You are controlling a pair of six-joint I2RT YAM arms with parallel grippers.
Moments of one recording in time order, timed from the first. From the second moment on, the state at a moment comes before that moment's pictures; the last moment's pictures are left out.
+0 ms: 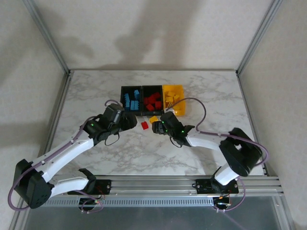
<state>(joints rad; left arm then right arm) -0.59 1.12 0.87 -0.56 -0.12 -0.82 0.84 1.59 0.79 0.05 0.20 0.59</state>
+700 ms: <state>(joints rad) -0.52 1.10 0.84 -0.58 -0.07 -0.82 0.84 1.87 1.00 0.08 0.25 0.53</state>
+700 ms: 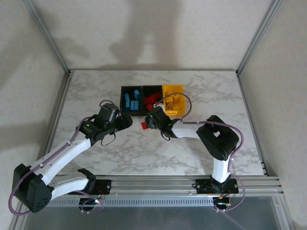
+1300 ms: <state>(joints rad) -0.49 1.09 0.83 -0.58 -0.01 -0.82 0.84 1.94 1.06 0.08 0.28 0.48</state>
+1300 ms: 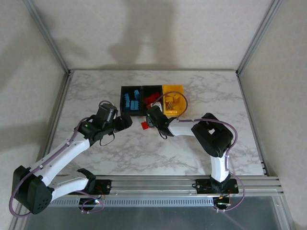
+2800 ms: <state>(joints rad) -0.56 1.16 0.80 -0.46 0.08 -0.85 0.54 1.88 1.30 -0.26 0.29 0.46</state>
